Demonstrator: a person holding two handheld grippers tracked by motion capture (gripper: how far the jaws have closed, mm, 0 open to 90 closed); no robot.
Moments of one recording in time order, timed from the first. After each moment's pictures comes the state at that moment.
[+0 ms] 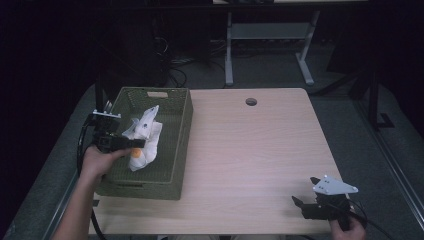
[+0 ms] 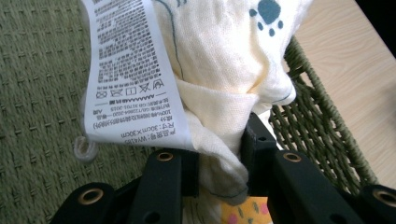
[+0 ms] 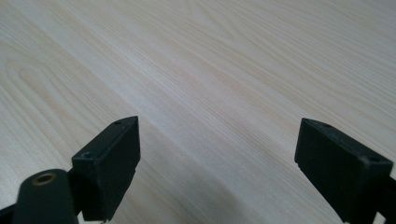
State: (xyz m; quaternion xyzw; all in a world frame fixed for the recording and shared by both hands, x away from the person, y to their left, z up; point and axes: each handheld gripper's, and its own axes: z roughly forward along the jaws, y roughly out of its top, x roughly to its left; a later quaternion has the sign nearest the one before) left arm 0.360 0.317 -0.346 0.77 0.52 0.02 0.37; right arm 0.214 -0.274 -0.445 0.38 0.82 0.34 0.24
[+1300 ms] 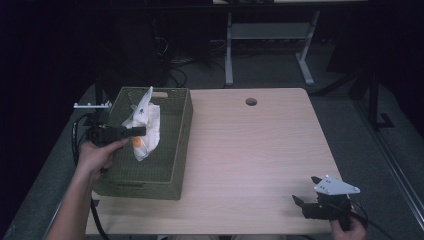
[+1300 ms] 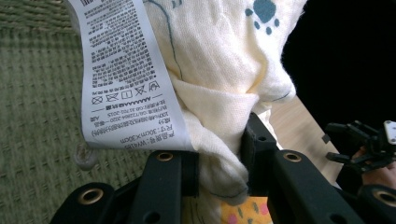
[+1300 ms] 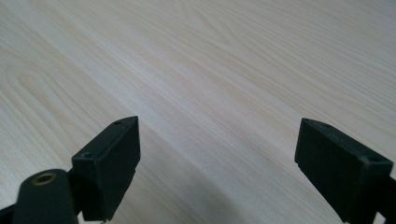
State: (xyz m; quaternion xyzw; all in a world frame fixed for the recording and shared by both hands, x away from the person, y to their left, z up) left arm 0.353 0.318 -0.315 0.71 0.49 -0.02 0.50; right arm 0.212 -0.275 -0.442 0.39 0.82 0.34 0.24
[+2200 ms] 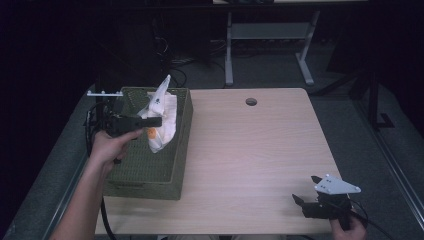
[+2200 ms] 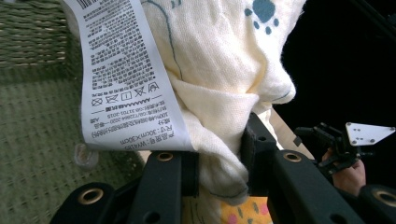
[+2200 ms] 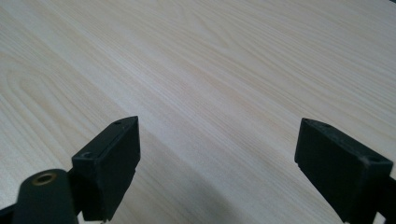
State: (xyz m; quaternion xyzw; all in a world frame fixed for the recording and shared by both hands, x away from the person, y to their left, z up) left arm 0.362 0.272 -0.287 0.73 0.44 -0.04 0.52; right arm 0.213 -0.275 -0.441 0.39 0.82 0.35 0.24
